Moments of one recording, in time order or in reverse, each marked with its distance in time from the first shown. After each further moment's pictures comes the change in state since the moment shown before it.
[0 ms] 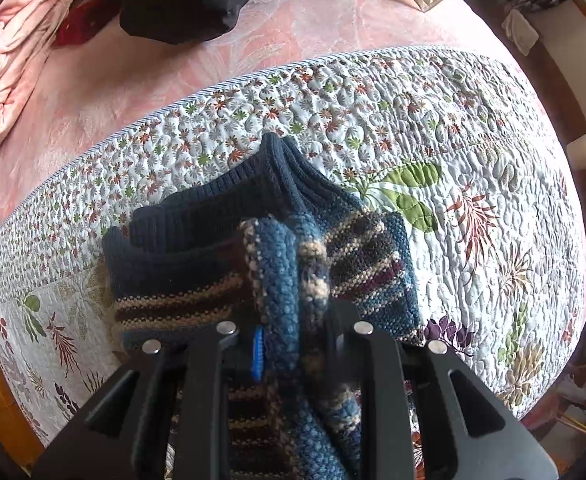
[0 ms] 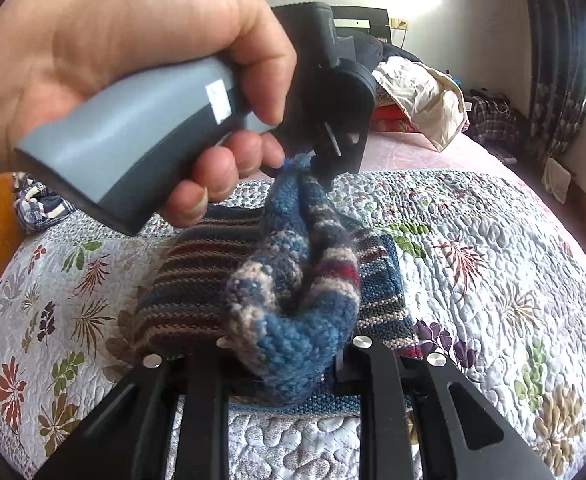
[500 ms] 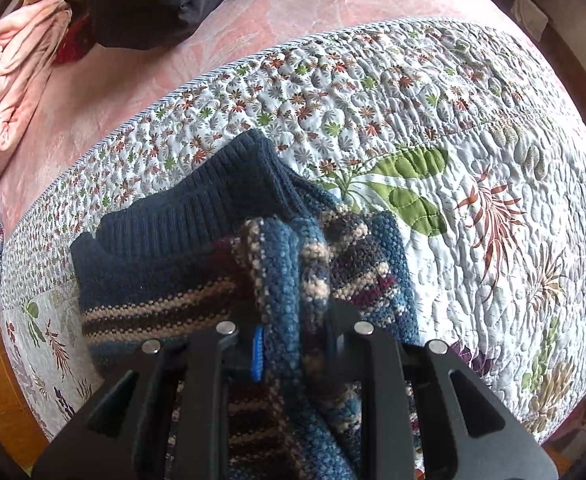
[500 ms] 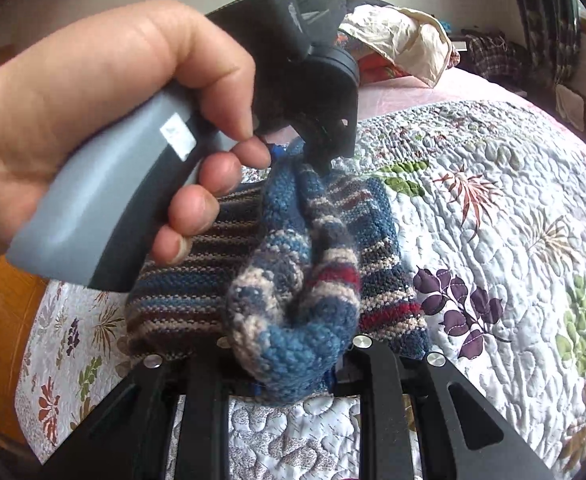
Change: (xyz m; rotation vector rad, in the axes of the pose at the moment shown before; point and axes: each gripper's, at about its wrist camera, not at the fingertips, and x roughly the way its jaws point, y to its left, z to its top) left arm 0.041 -0.047 0.002 0.038 -0.032 0.139; right arm 0.028 -0.066 -0.029 0.209 0.081 0.164
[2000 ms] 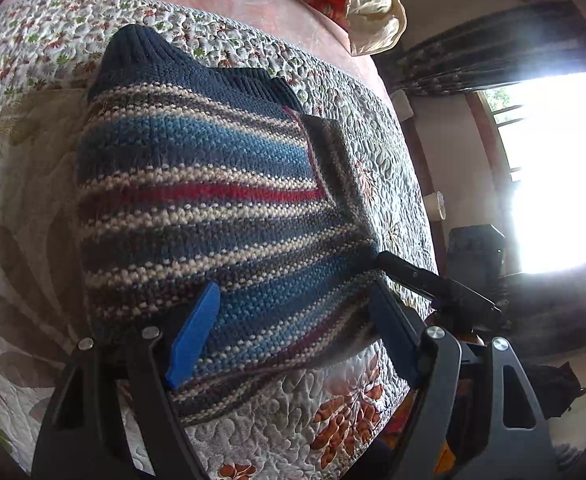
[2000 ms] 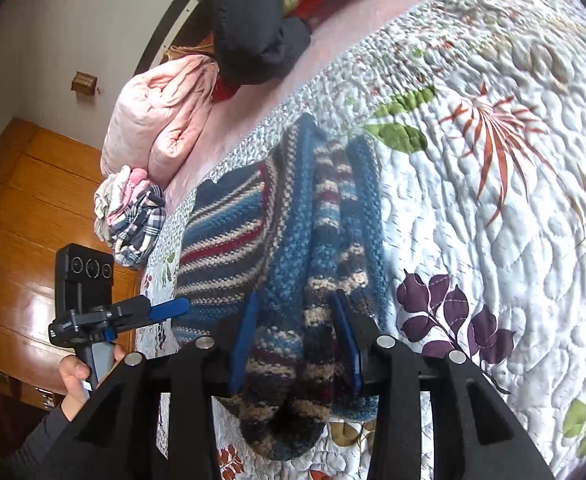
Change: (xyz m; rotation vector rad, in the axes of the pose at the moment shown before) left arm 0.005 0.168 -0.145 -0.253 -0.136 -0.897; right arm 0.055 -0.098 0.074 0.220 0.333 0.375
